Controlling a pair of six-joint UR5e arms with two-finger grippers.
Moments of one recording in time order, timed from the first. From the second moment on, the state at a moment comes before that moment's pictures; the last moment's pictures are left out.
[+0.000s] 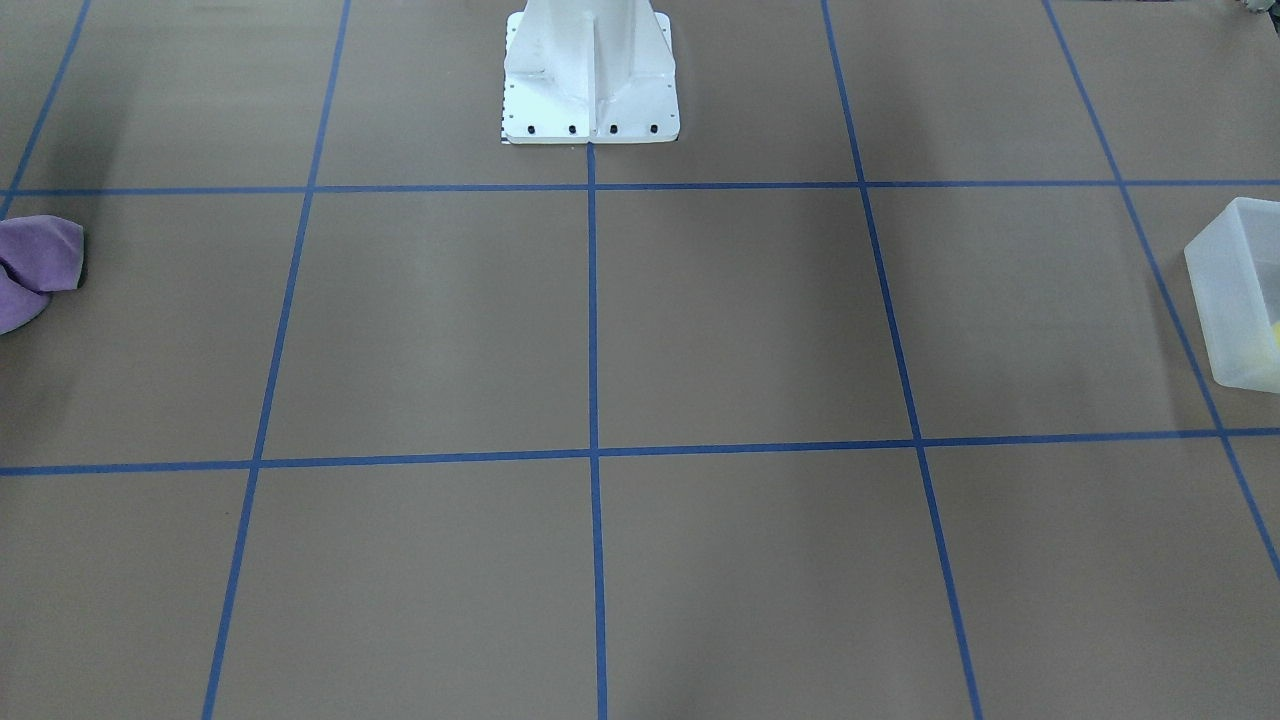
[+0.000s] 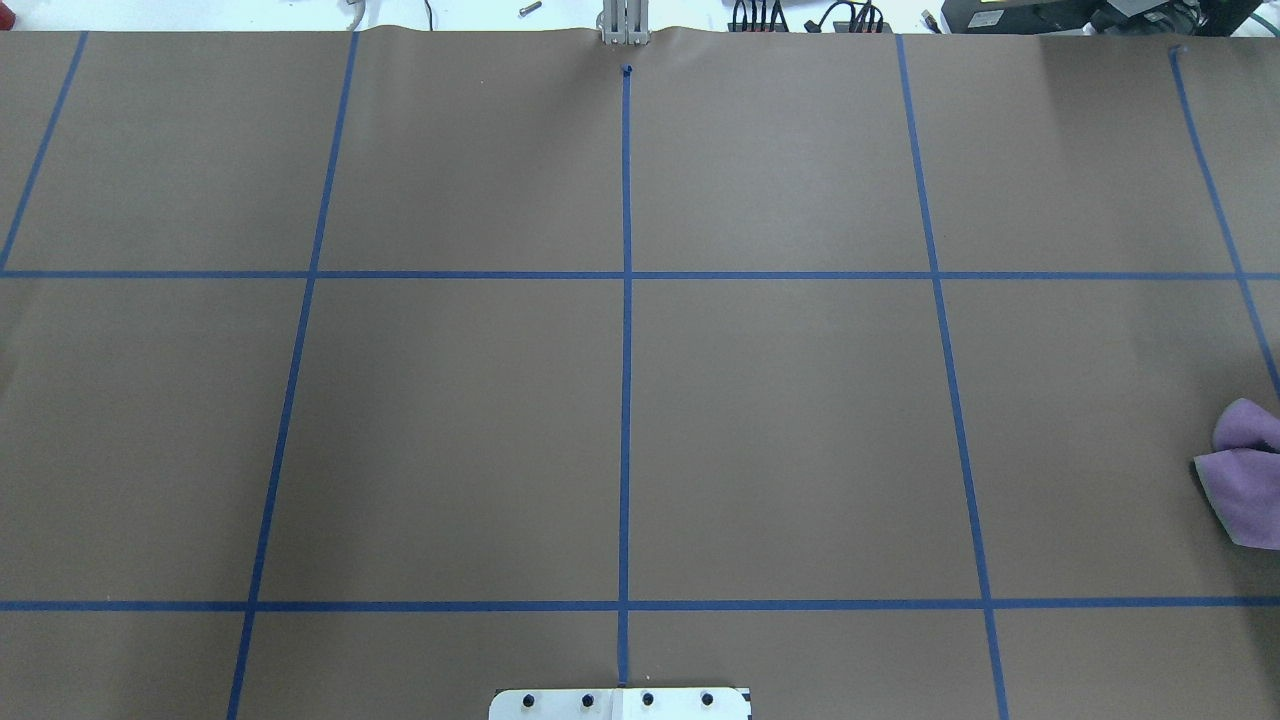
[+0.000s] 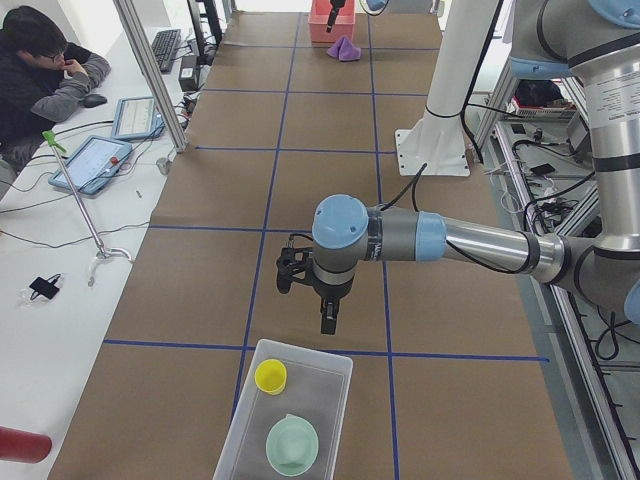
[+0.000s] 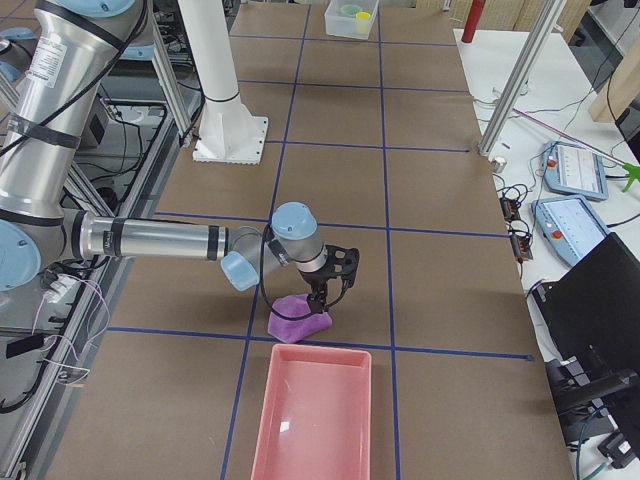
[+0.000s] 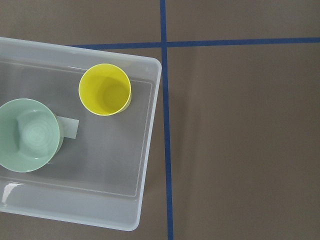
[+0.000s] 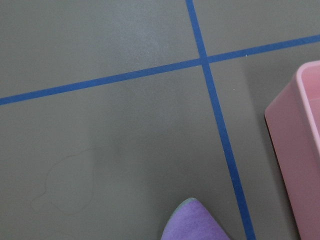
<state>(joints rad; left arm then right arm) -1.65 -1.30 -2.02 -1.40 -2.38 0.09 1.17 -1.97 1.80 -0.77 2.10 0.91</state>
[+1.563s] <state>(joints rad) -1.65 -1.30 -2.04 -1.40 -2.37 0.09 1.02 -2.07 1.82 -0.63 2.05 1.04</state>
